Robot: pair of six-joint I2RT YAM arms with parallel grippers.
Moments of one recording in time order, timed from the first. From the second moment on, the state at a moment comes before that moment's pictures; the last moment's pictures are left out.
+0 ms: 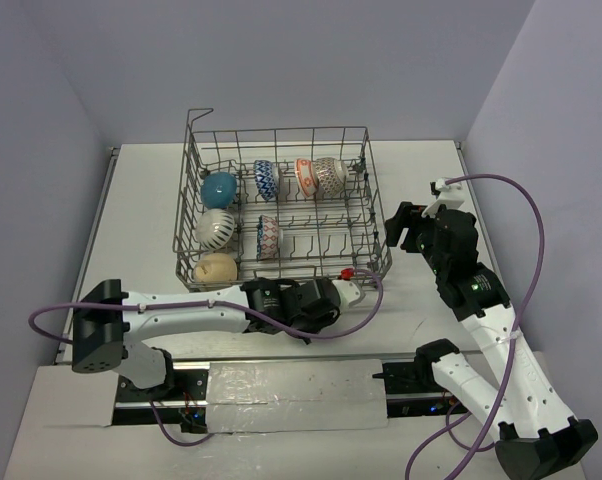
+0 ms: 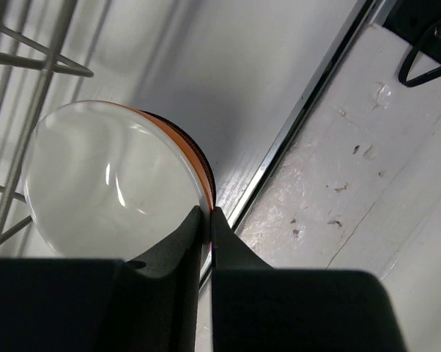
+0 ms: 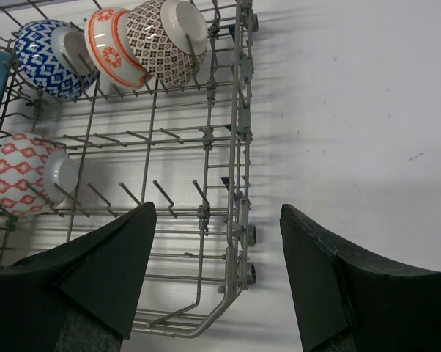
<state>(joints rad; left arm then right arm) -1.34 1.53 1.14 -0.57 -0.13 -0.24 0.29 0.73 0.83 -0.46 0.14 0.29</state>
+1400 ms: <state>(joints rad) -1.35 1.14 1.24 -0.51 -0.21 -0.36 0.29 0.73 0.83 -0.46 0.14 0.29</state>
